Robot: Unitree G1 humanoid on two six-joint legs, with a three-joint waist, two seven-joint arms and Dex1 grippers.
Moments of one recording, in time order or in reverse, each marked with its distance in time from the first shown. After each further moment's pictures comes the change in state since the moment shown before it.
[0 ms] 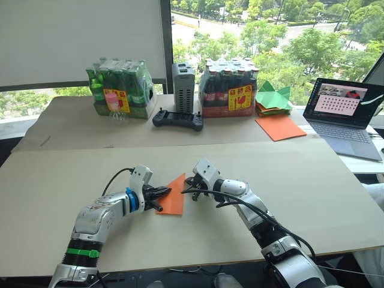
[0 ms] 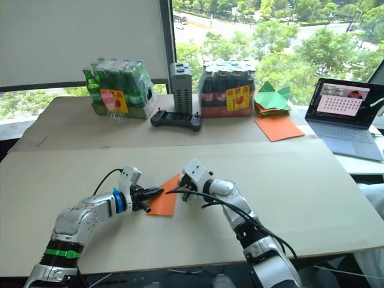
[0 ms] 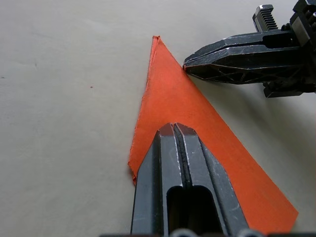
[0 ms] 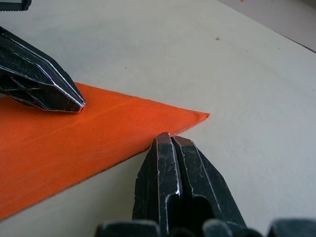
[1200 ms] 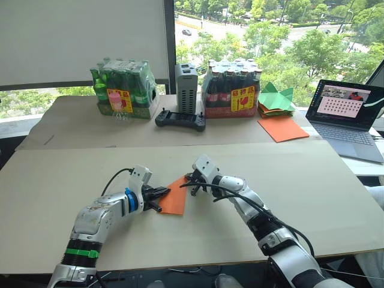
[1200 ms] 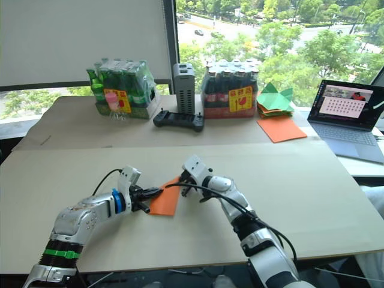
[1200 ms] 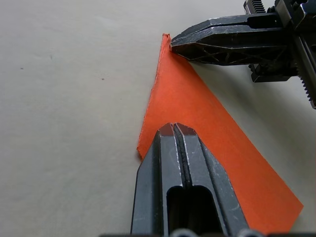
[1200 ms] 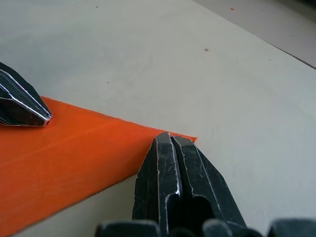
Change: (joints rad) left arm 0.003 0.008 -0.004 0.006 0.004 -0.009 -0.009; right arm -0.080 0.013 -0.004 0.194 0.015 -0.087 -0.064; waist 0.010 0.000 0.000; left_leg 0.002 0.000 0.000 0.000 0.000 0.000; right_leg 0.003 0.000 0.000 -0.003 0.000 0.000
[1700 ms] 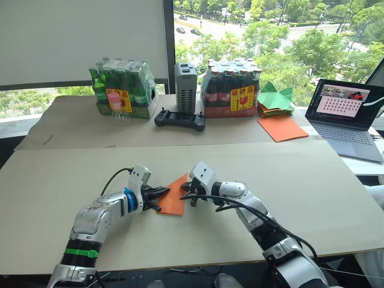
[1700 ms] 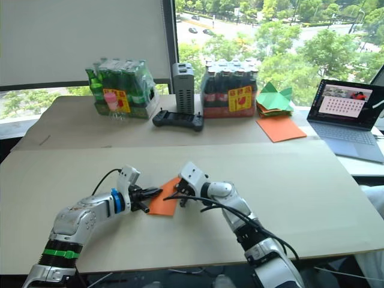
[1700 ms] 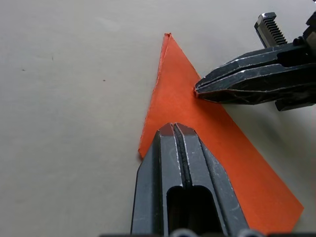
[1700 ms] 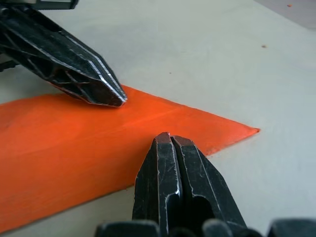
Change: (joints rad) left arm 0.000 0.002 -0.001 0.000 0.000 -0.001 -0.005; right arm 0.074 -0.033 0.037 -0.168 0.001 0.081 0.086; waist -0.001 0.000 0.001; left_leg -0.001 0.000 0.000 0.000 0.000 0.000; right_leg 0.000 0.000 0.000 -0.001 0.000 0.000
